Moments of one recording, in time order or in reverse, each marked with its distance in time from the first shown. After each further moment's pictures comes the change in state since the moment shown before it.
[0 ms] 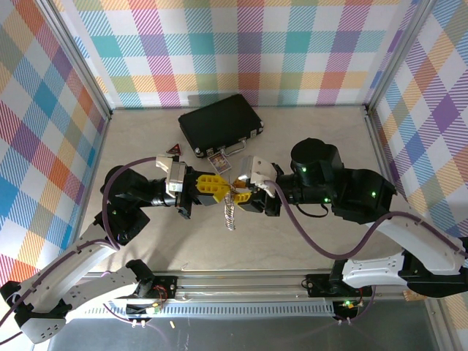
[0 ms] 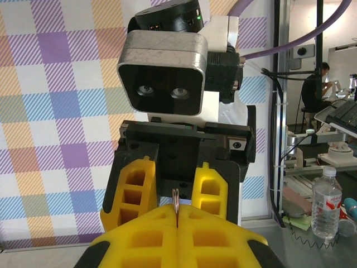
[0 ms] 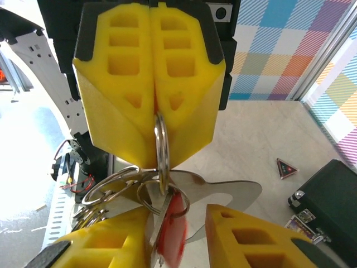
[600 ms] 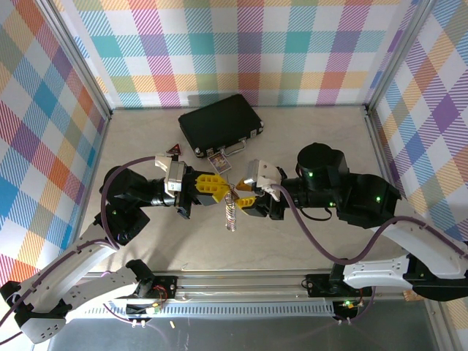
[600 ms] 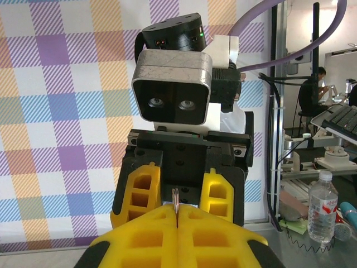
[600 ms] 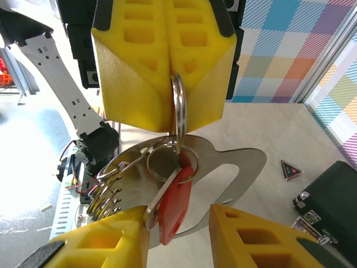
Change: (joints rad) left arm 0.000 0.000 0.000 0.018 0.004 -0.026; right arm 0.000 -0.052 -0.068 0.039 -0.016 0.011
